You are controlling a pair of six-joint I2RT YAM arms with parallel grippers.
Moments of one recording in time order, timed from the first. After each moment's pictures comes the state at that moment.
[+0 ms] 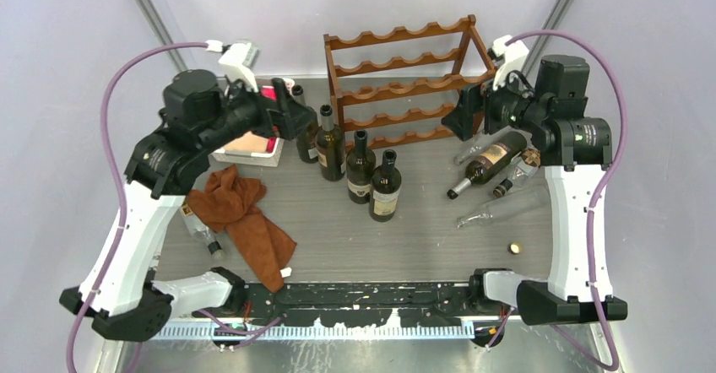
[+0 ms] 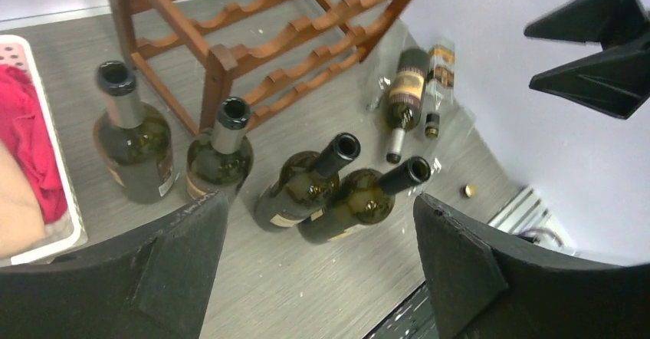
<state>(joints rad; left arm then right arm) -0.46 1.13 1.67 -0.76 0.20 -0.38 0.01 1.22 1.76 -1.03 -0.53 -0.14</state>
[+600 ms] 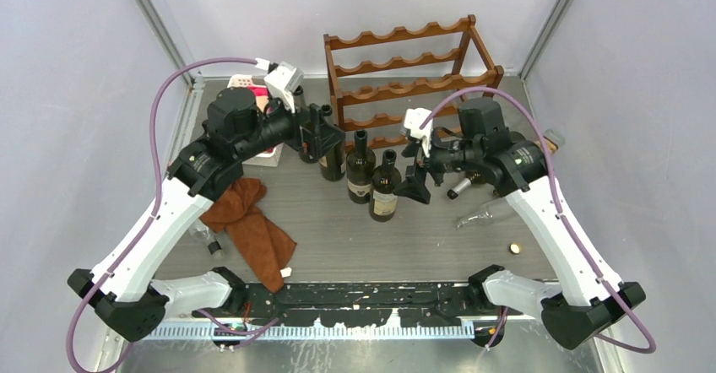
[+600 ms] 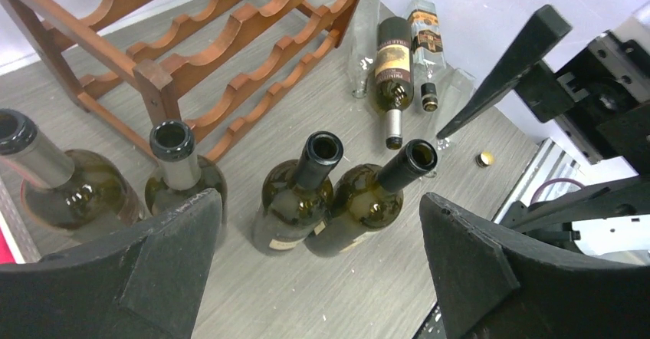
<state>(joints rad) -0.62 1.15 1.43 -0.48 0.23 -0.21 0.43 1.11 1.37 -0.94 -0.74 -0.54</state>
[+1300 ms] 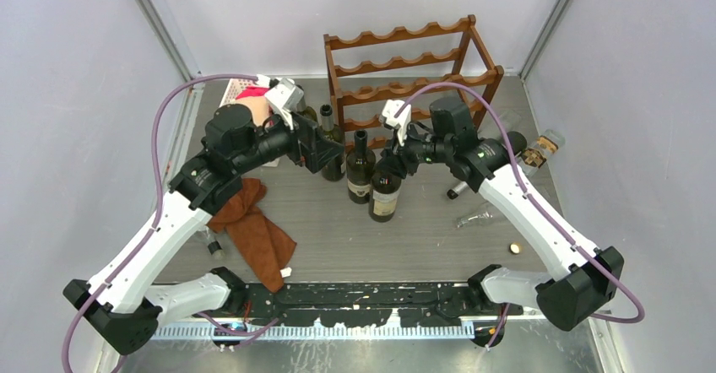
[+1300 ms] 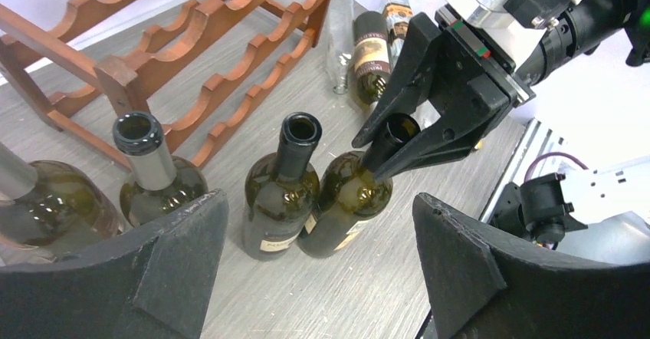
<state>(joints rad) -0.62 1.06 1.25 -0.34 0.30 -0.18 0.52 1.22 1.21 -0.54 -0.60 -0.34</state>
